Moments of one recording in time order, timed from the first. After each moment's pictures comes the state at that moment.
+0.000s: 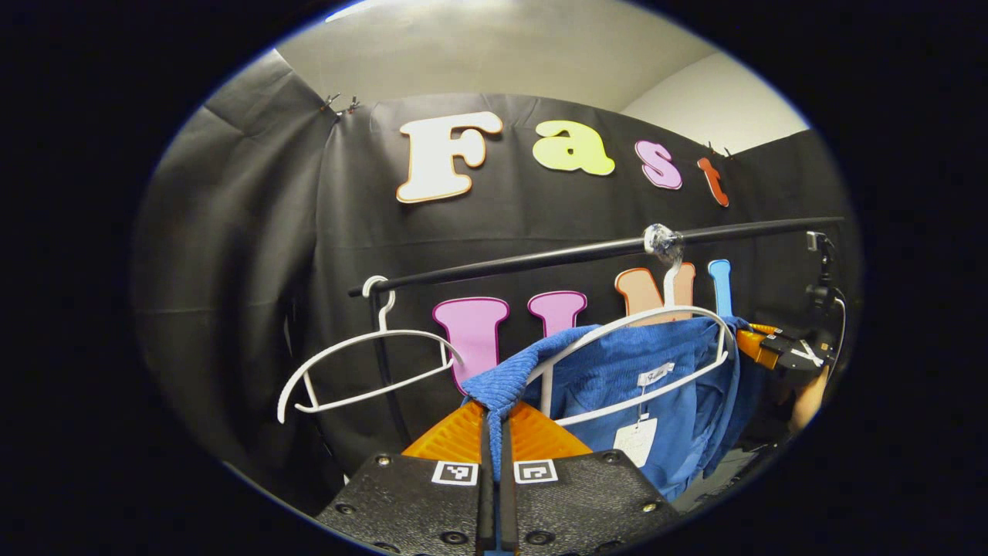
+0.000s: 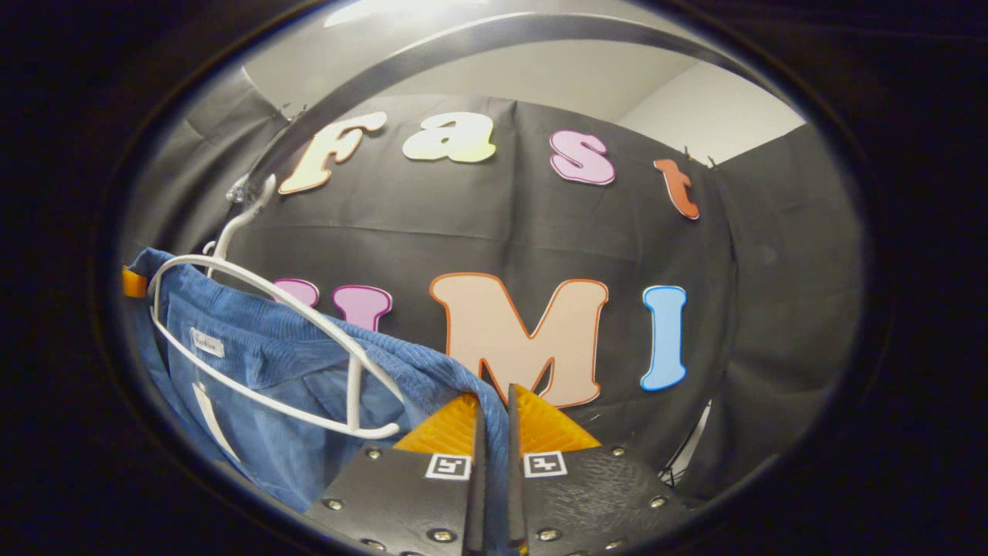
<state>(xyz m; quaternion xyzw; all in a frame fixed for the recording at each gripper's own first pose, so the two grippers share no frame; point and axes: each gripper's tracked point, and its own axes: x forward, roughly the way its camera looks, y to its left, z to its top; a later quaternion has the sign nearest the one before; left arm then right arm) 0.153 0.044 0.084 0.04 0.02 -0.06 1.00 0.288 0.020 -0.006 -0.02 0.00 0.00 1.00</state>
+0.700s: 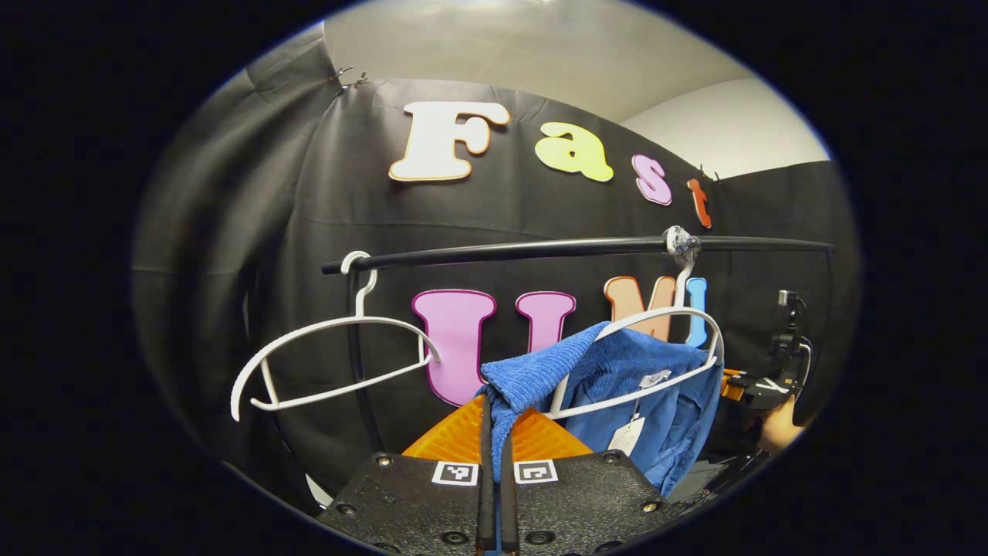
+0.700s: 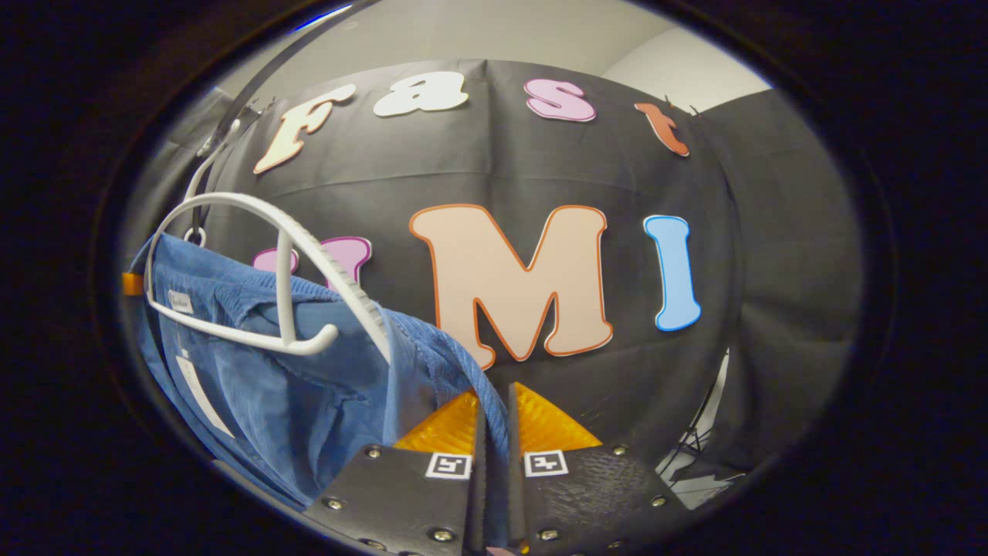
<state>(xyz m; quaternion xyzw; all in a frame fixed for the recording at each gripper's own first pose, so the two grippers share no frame) 0.184 0.058 0.071 -0.01 0.02 -0.13 0.99 0.308 0.016 -0.082 0.02 0.06 0.00 1.00</state>
